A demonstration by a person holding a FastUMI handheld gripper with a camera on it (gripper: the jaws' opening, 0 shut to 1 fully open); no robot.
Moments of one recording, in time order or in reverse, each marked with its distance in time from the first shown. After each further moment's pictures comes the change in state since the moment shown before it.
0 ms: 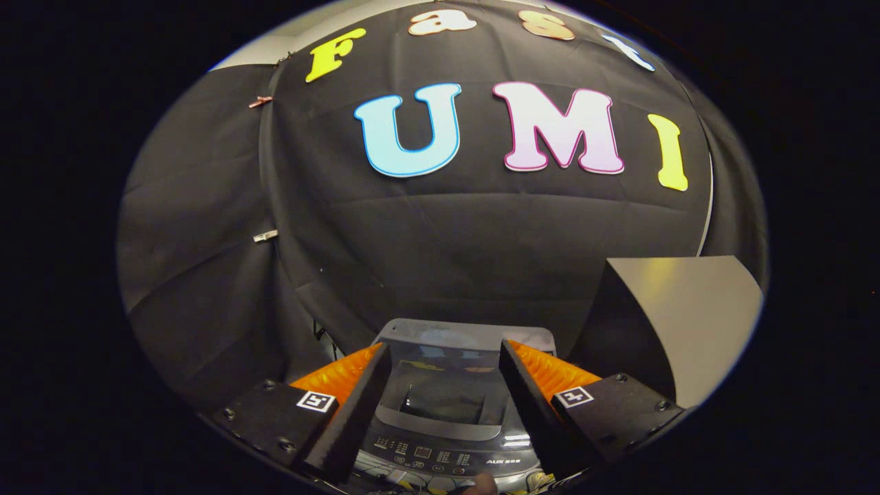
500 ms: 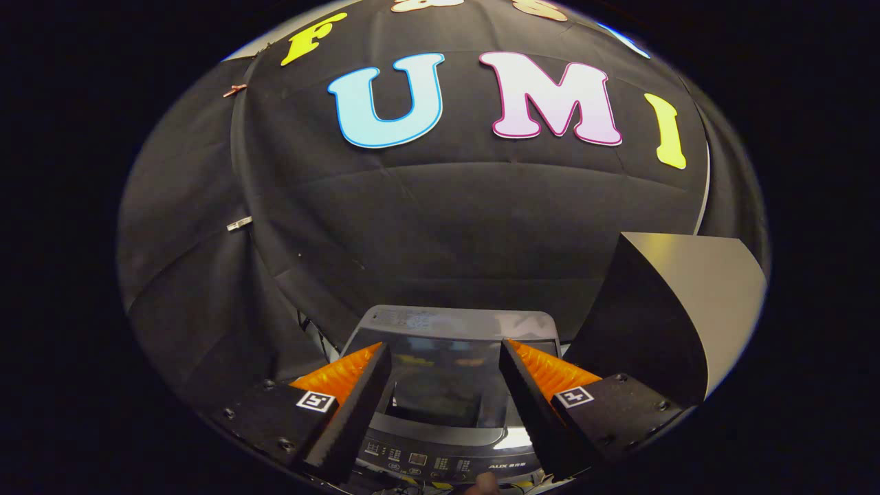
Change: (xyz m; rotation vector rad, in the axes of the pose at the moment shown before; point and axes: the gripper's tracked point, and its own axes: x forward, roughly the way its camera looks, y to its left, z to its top) arm 0.029 -0.008 -0.031 0.026 0.136 -0.077
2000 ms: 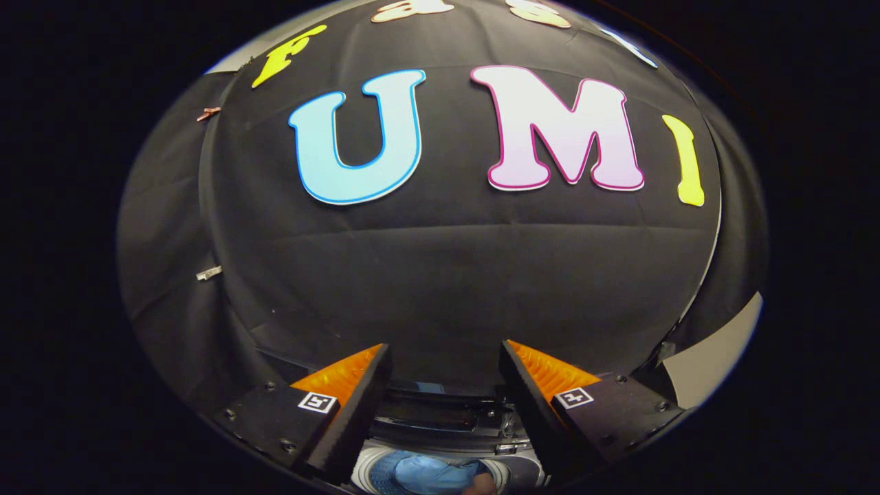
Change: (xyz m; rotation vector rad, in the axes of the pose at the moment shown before) arm 0.092 -0.025 0.084 0.009 -0.134 -0.054
